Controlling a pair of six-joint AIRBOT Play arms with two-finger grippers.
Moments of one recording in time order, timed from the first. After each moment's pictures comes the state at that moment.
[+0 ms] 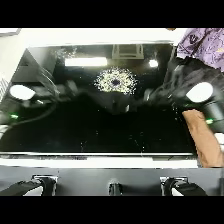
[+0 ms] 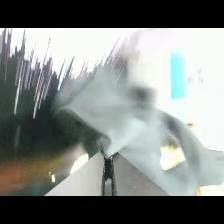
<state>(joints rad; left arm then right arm) -0.14 -1.24 1.17 0.64 -0.81 -1.38 0.13 -1.11 1.22 -1.09 1.05 1.56</state>
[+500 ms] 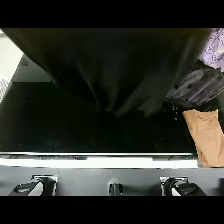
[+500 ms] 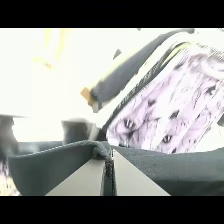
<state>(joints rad) 0.16 -0.84 1.60 0.68 -0.95 -1.46 0.13 -0.92 1.97 -1.38 1.22 1.62</state>
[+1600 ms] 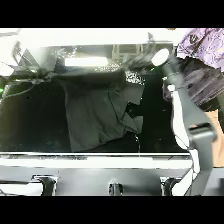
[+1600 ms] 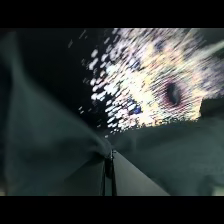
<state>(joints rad) 0.09 -1.61 1.57 0.99 -0.93 -1.52 0.24 -1.96 2.05 -0.97 0.93 1.68</state>
